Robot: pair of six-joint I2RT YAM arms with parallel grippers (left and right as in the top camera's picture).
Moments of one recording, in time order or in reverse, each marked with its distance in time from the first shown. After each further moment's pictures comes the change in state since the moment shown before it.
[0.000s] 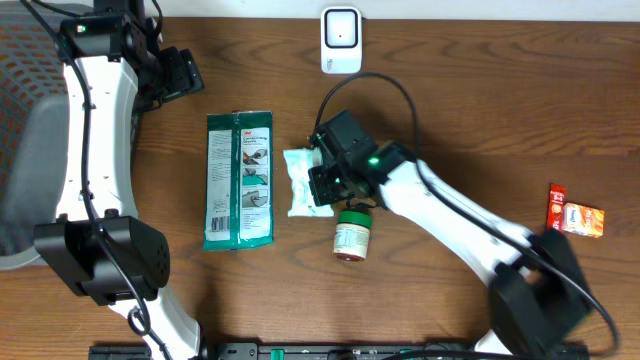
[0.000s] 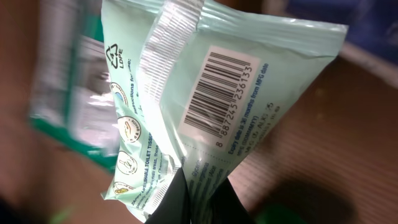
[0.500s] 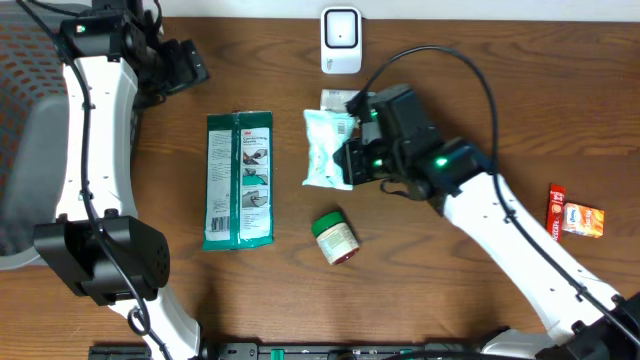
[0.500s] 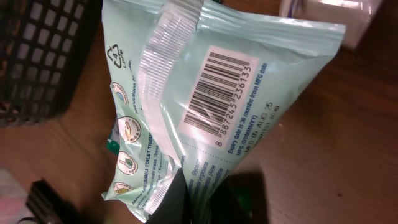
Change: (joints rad) left arm 0.000 0.000 0.000 0.049 0.121 -0.046; right arm -0.136 -0.237 0.000 -0.029 -0.087 -0.014
